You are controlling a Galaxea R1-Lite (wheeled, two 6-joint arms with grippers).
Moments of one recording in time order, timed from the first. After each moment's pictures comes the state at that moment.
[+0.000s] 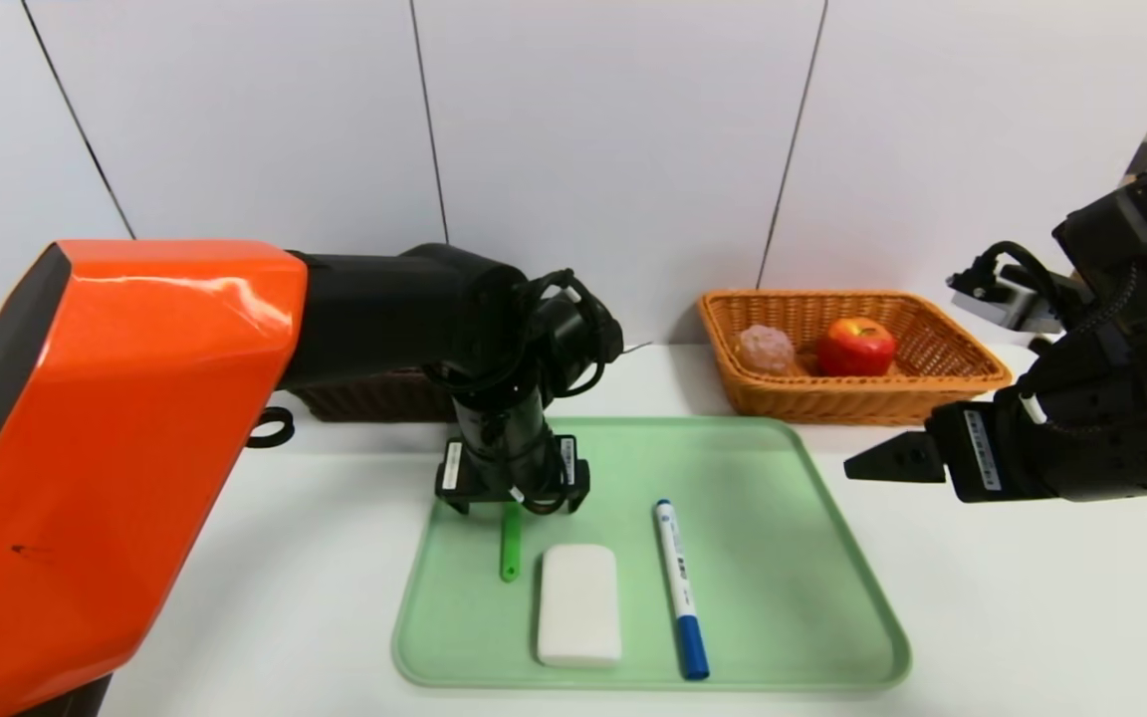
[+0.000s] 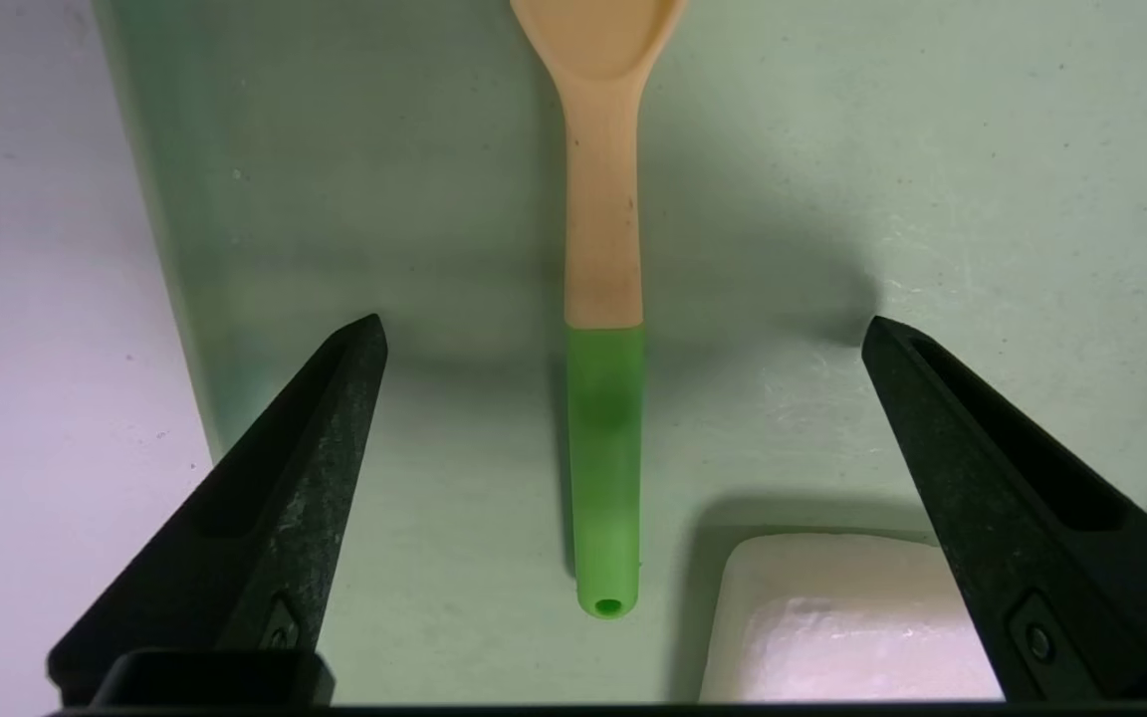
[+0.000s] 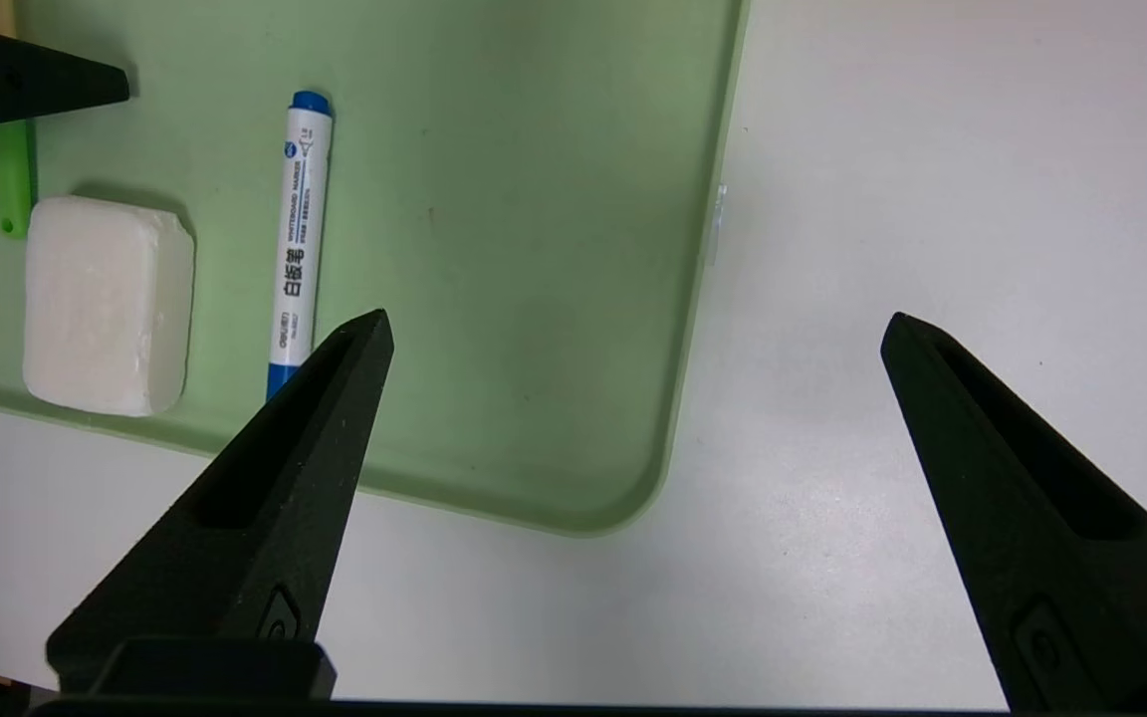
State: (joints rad) left arm -0.70 2.23 -1.95 0.97 0.19 -0.70; right arm 0.42 1.46 -1.17 0.58 -0.05 0.28
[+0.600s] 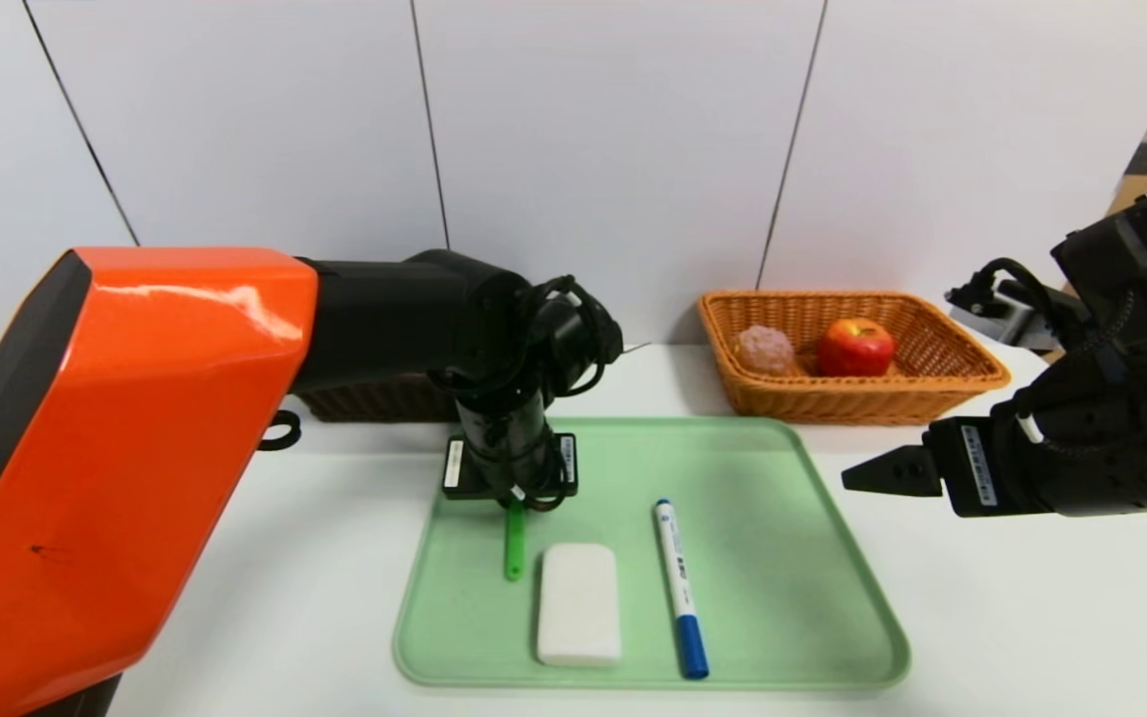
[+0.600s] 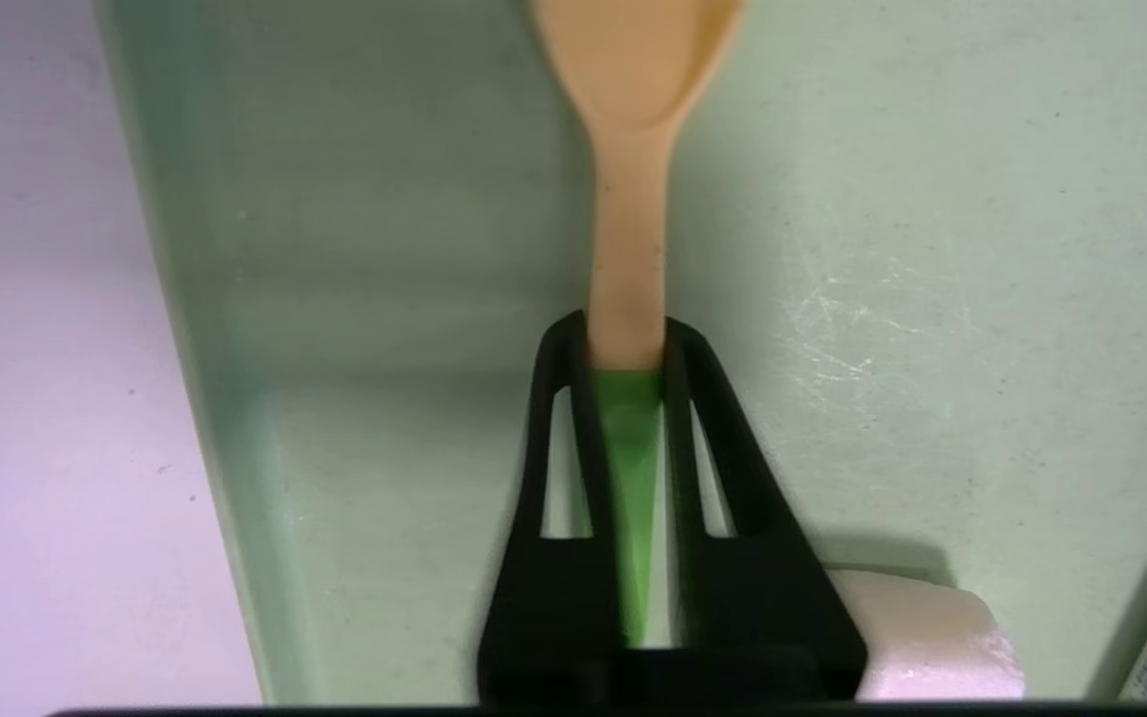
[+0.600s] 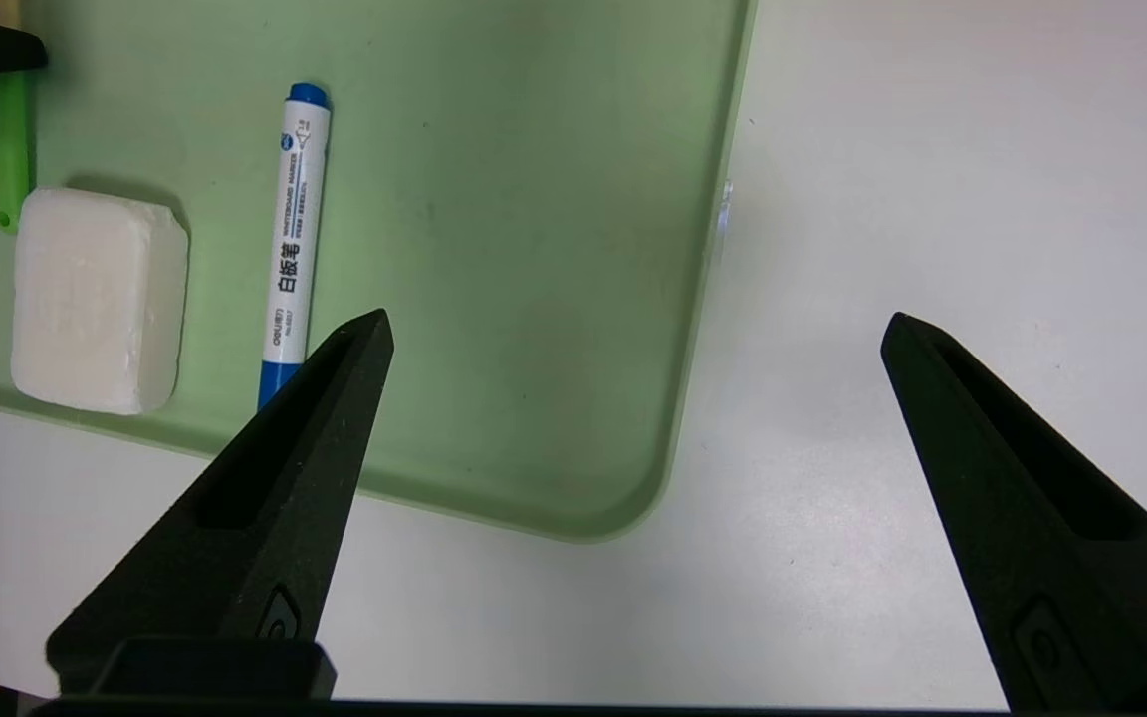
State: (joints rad) left arm -0.69 2.25 -1.95 0.94 0.20 -0.70; right arm 0.42 1.45 -1.11 0.51 -0.05 0.28
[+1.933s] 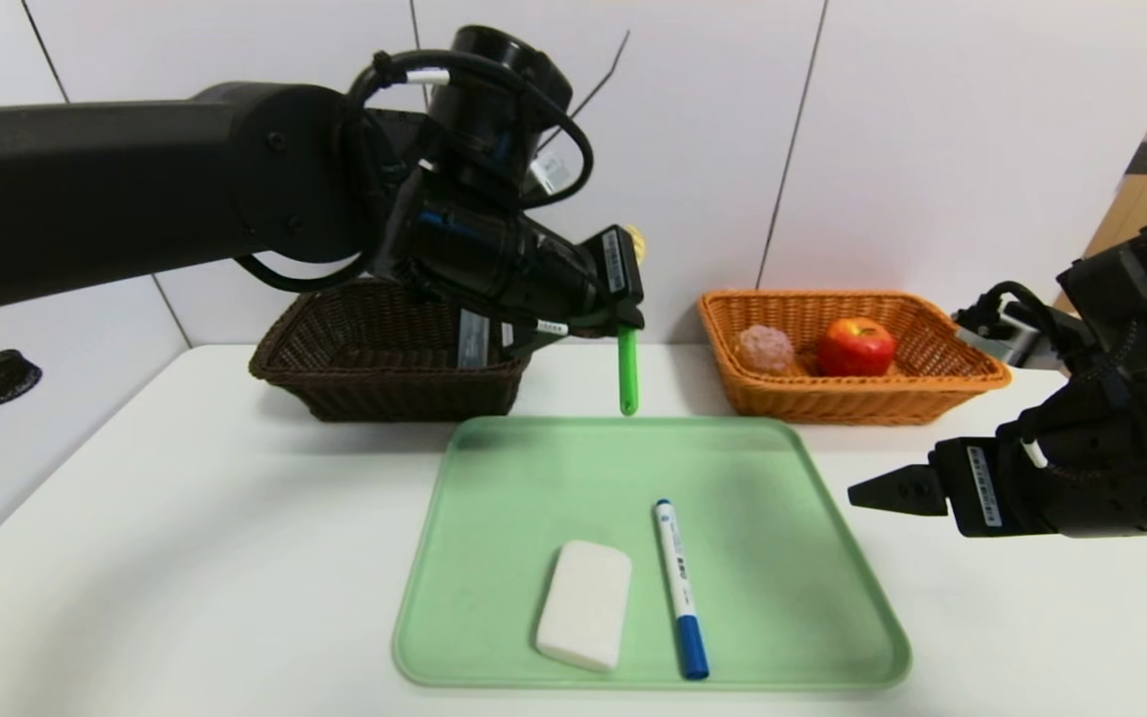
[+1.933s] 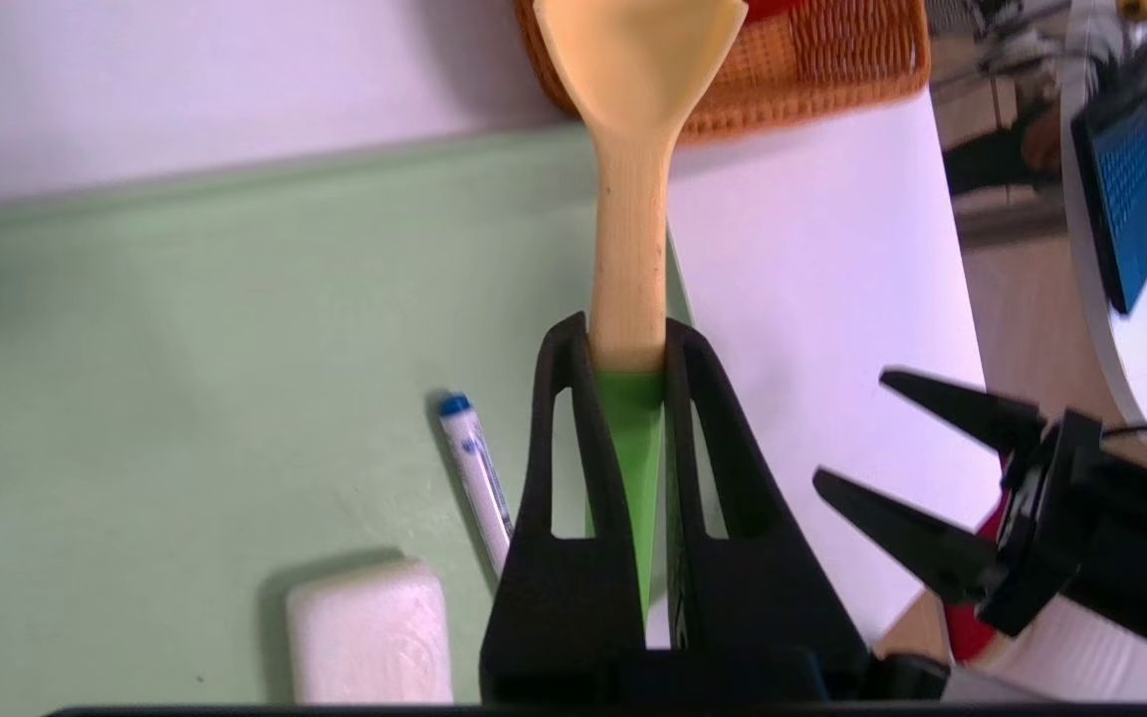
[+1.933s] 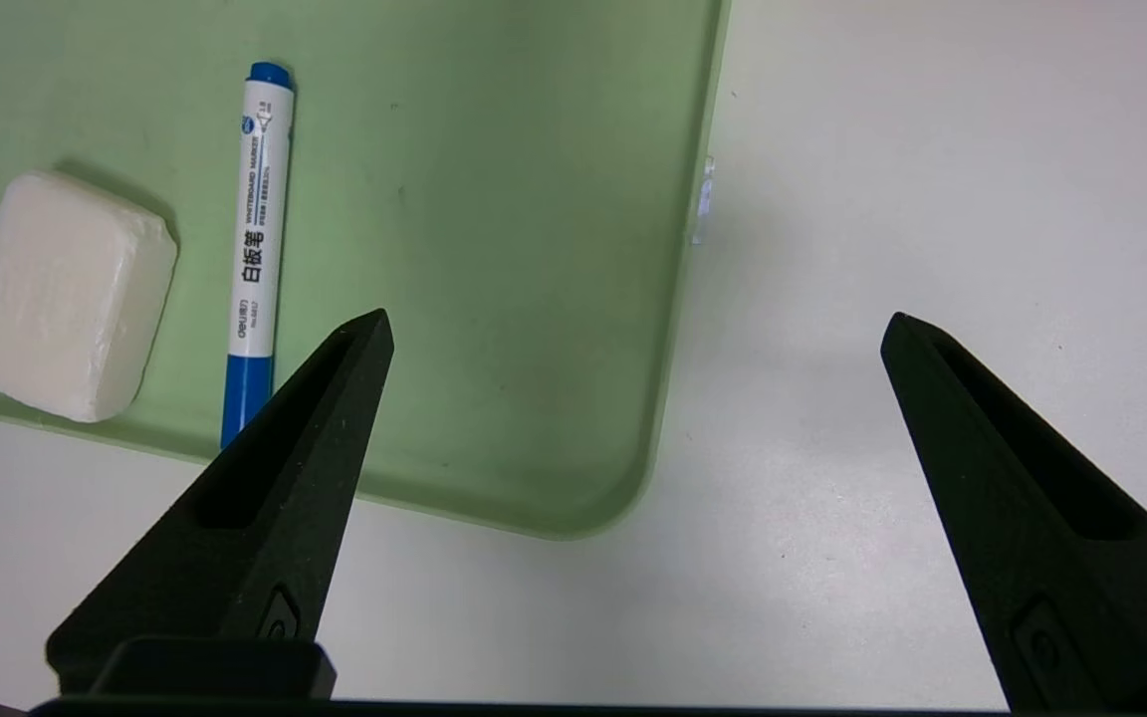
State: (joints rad) left arm -0.68 1.99 -1.95 0.48 -0.17 -0.65; right arm 0.40 1.43 -1.04 0.47 -0.04 0.28
